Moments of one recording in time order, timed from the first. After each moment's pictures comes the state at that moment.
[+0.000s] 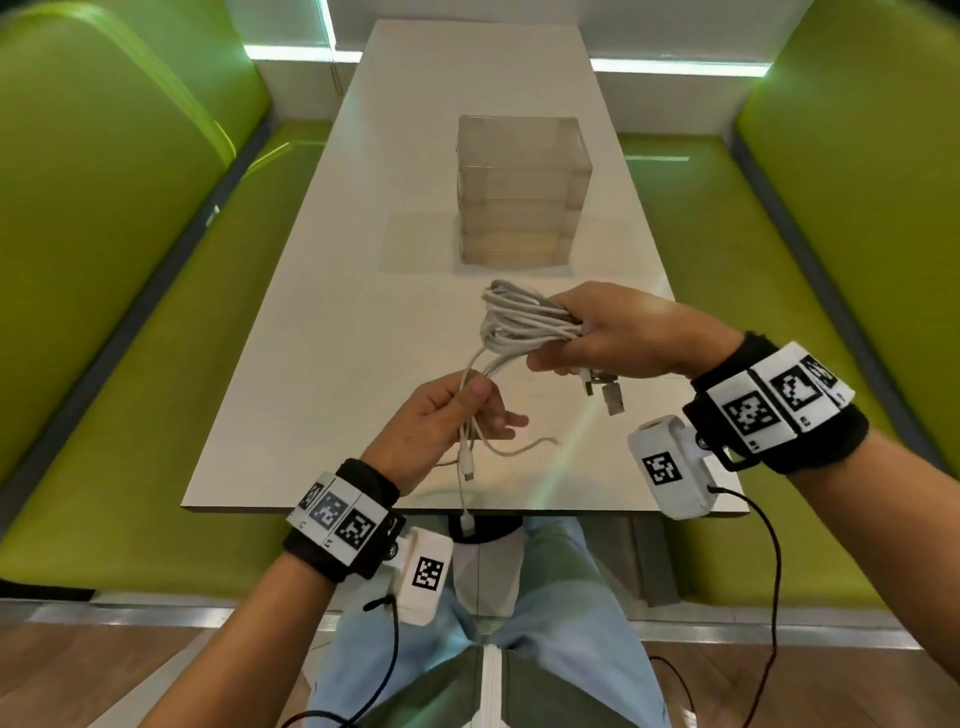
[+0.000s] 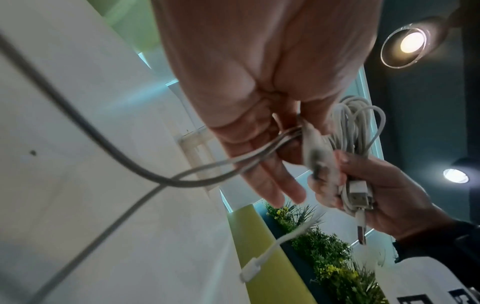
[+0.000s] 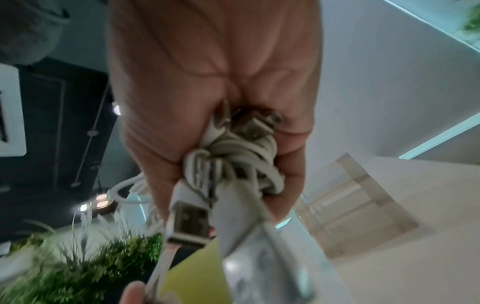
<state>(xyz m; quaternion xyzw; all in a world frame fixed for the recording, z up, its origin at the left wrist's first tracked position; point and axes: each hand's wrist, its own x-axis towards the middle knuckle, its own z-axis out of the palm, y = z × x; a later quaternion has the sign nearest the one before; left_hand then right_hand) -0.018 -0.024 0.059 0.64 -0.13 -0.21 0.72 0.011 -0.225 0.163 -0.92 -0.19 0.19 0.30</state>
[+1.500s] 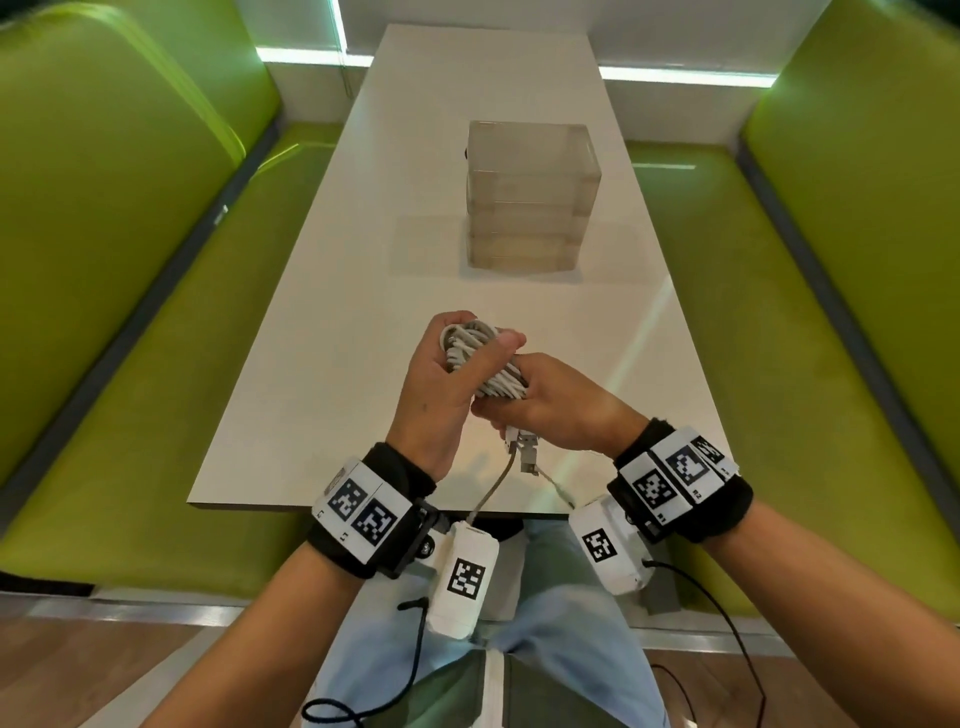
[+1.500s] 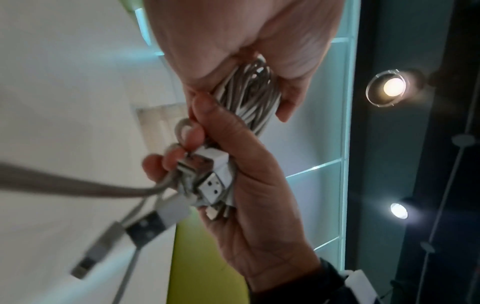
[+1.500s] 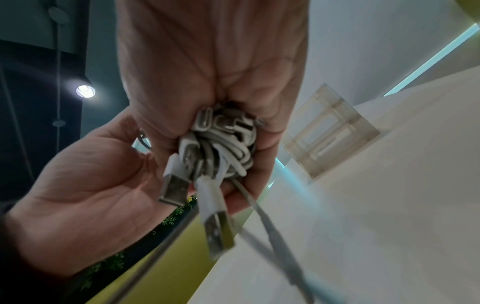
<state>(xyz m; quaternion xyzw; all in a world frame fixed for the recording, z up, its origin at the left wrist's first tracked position) -0.017 -0.046 0.098 0.54 -0.02 -0.07 0.84 -0.010 -0.178 0.101 -0.85 -0.15 0.18 0.47</state>
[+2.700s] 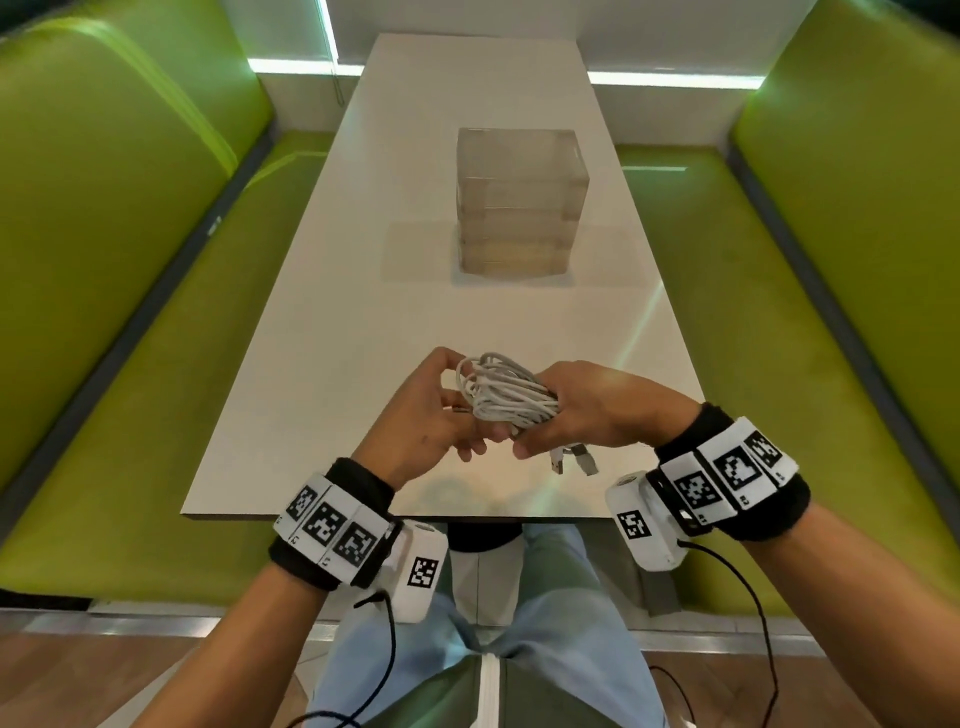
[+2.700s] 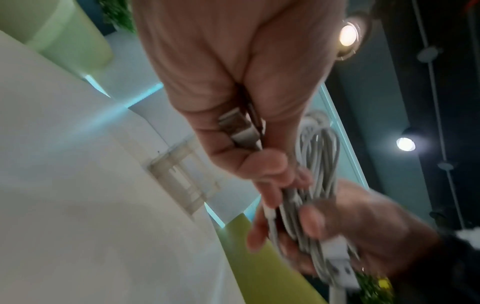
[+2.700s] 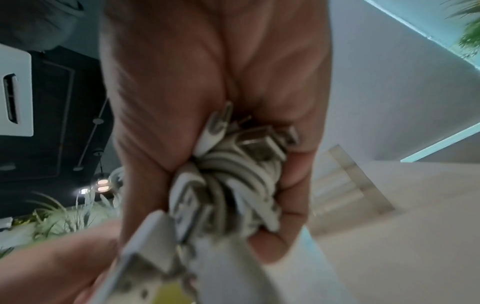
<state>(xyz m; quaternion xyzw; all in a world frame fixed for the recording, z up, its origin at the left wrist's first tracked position) -0.017 -0.024 0.091 0.74 -0.07 -0.20 0.64 -0.012 -0.213 0.122 -0.89 -0.15 0.27 0.34</state>
